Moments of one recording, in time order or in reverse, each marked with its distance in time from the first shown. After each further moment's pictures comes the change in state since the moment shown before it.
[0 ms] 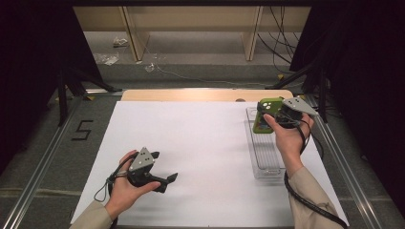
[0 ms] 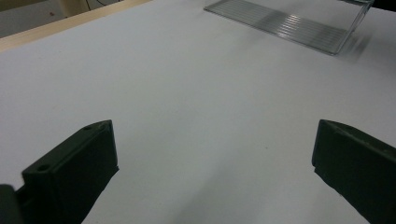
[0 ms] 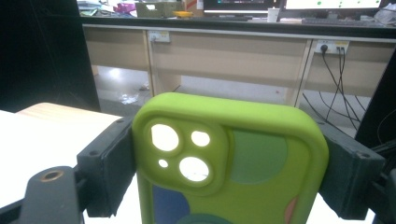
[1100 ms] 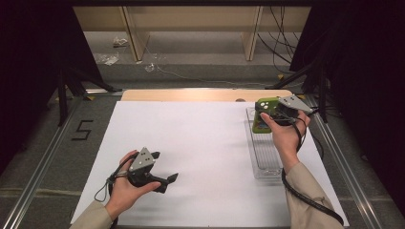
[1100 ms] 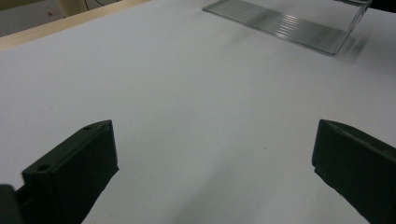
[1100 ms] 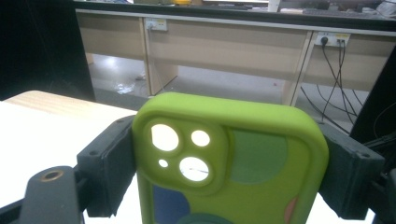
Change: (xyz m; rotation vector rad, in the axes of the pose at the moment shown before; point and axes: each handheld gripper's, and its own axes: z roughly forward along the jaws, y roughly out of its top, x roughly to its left) left arm 0.000 0.000 0.000 0.000 -0.003 -0.002; right arm 0.000 -0.003 0.015 0.042 -0.009 -0.019
